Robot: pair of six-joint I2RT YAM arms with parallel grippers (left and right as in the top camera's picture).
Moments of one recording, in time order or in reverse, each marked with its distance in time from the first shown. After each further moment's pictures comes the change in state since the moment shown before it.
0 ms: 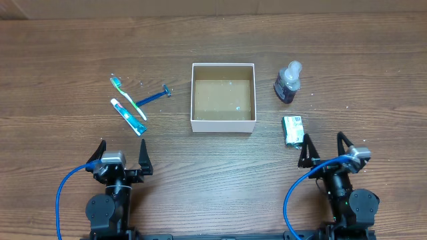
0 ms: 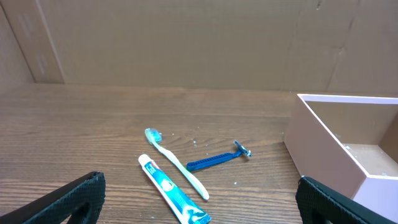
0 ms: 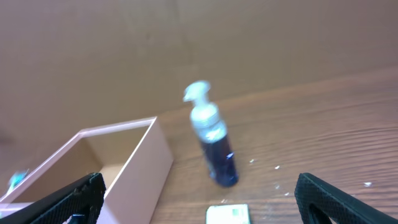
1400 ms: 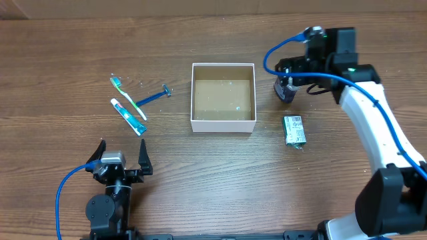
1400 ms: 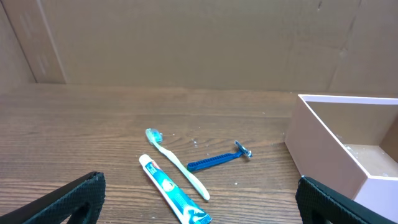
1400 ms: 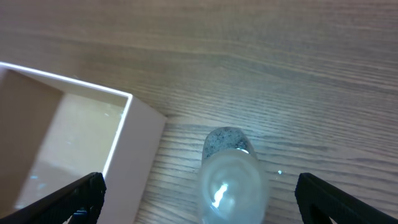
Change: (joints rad) left arm 0.000 -0.002 0.000 0.000 -0.003 0.000; right arm 0.137 1.690 1.358 -0.544 -0.009 -0.315
